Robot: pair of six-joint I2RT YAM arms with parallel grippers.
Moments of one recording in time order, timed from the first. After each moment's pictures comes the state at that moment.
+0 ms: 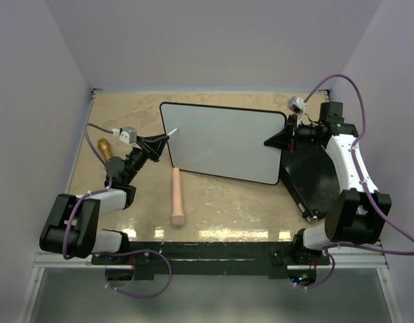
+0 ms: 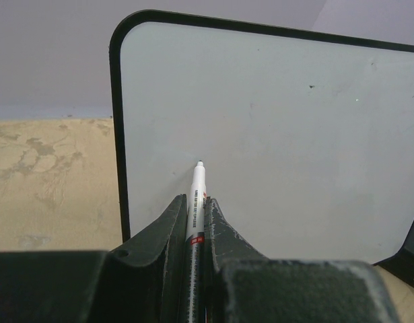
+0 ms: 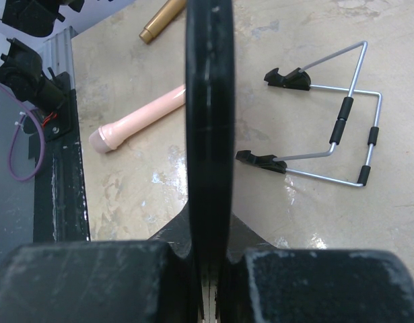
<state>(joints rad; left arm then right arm) -0.17 1.35 0.33 1.27 0.41 -0.47 -0.12 1.45 1.25 -0.82 -1.27 -0.69</state>
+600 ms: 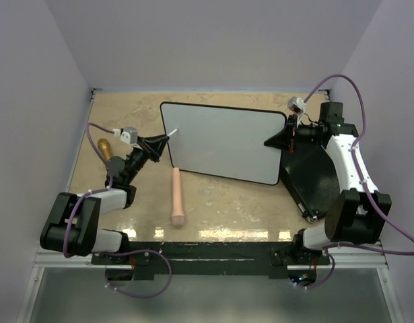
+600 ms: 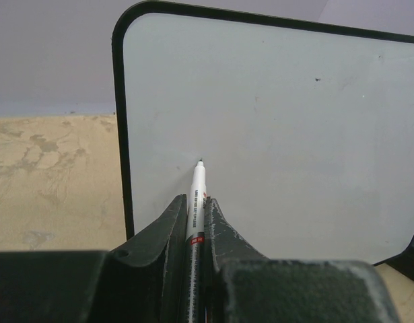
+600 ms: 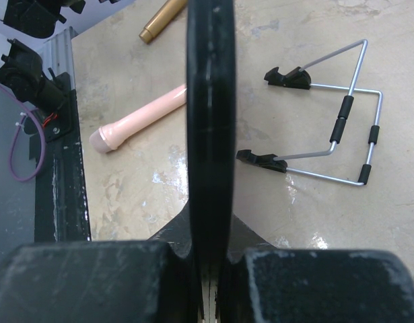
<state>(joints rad) -0.17 1.36 0.33 1.27 0.41 -0.45 -0.13 1.45 1.25 -0.82 -1.27 -0.68</state>
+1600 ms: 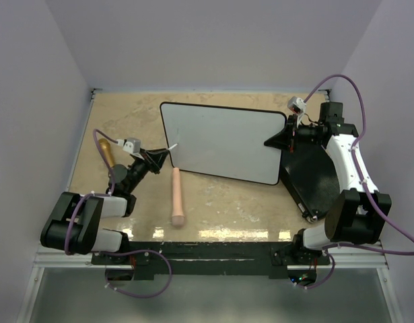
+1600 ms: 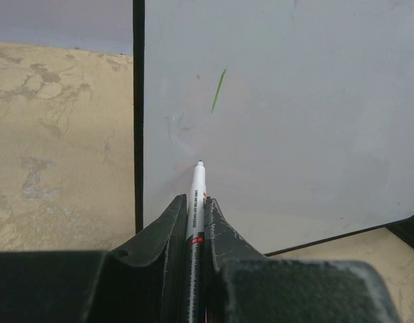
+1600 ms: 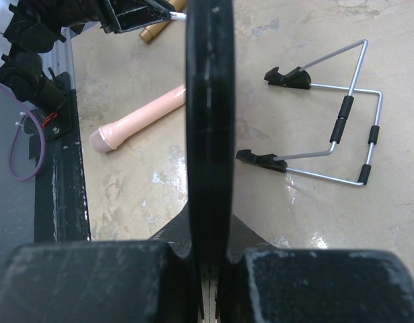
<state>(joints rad) -0.17 1.38 0.21 1.27 0.39 -0.44 -0.13 1.45 1.25 -0.82 -1.27 -0.68</state>
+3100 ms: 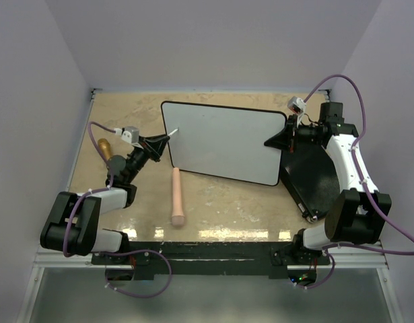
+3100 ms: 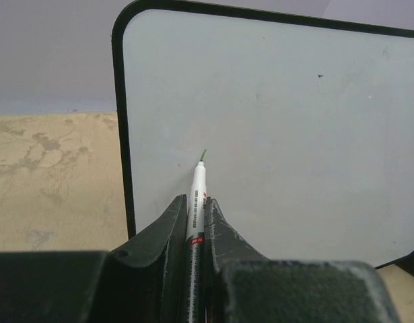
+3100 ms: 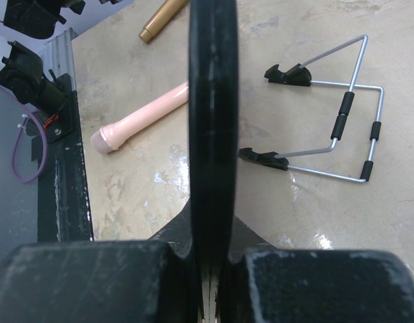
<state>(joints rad) -0.17 1.37 0.34 1.25 0.40 -0.43 -0.13 1.45 1.25 -0.83 -1.27 -0.67</state>
